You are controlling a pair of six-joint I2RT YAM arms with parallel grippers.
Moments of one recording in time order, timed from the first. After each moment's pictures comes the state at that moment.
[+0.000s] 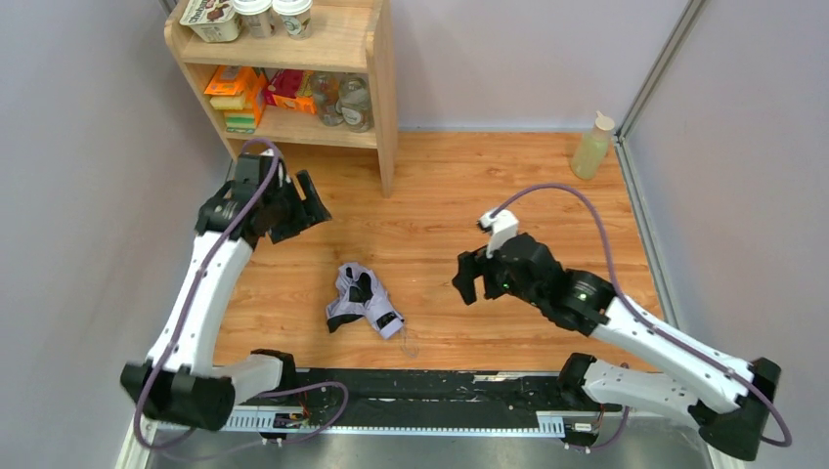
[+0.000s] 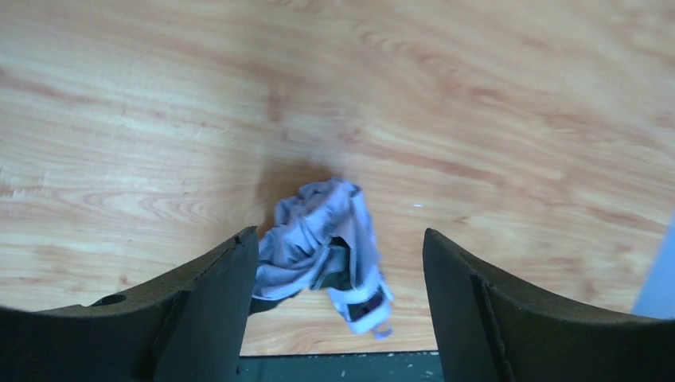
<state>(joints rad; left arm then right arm) -0.16 1.24 1.27 -0.98 0.04 -0.56 0.93 0.97 0.86 -0.51 0.11 0.35</state>
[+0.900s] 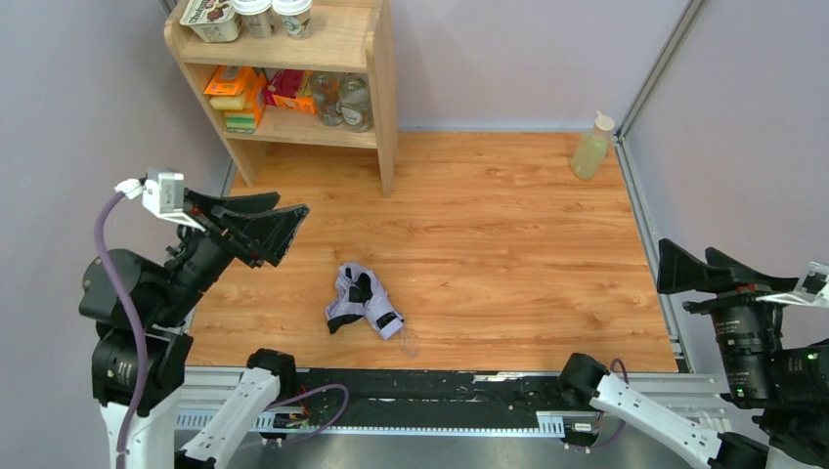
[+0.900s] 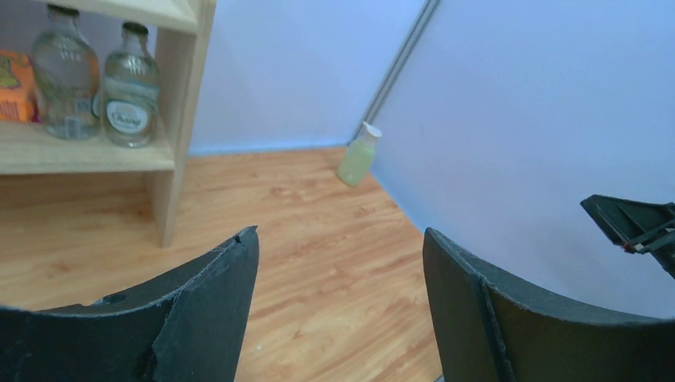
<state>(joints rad) -0.23 0.65 1.41 -0.62 0.36 -0.51 0.93 0.22 1.26 -0.78 0.91 0.20</state>
